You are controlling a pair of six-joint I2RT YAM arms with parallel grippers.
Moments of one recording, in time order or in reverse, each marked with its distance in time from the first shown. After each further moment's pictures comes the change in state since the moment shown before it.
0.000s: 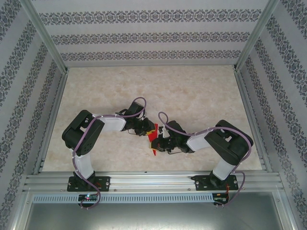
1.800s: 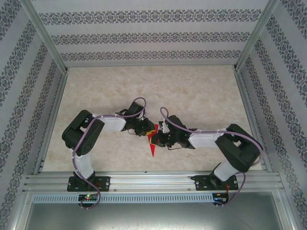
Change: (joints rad) left arm 0.000 0.000 0.000 -0.003 0.006 -0.008; right arm -0.019 -0.089 0.093 -0.211 0.042 -0.056
